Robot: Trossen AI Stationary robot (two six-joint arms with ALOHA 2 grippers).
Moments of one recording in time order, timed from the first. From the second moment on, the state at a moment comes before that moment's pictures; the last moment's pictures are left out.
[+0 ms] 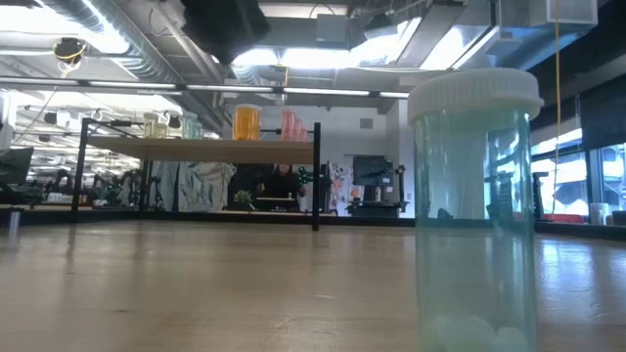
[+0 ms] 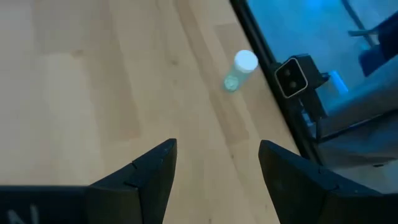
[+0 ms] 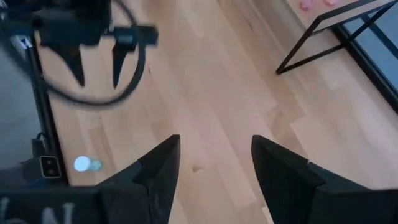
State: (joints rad) left arm -0.41 1.57 1.11 -0.24 0.06 -0.20; right arm 0.57 1.67 2.04 -1.51 0.55 0.88
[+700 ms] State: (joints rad) left arm -0.42 1.89 1.10 0.26 0.19 -0.26; right arm 0.56 1.65 2.04 -1.52 0.56 0.88
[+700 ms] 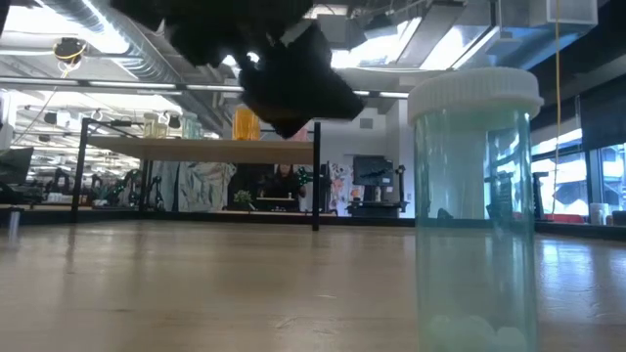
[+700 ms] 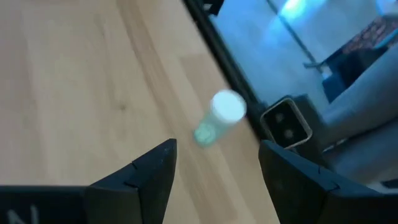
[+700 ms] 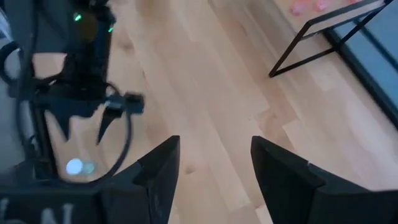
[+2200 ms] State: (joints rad) left arm -0.43 1.98 1.11 0.40 0.17 -0.28; right arm 0.57 1.66 2.04 -1.21 0.01 0.34
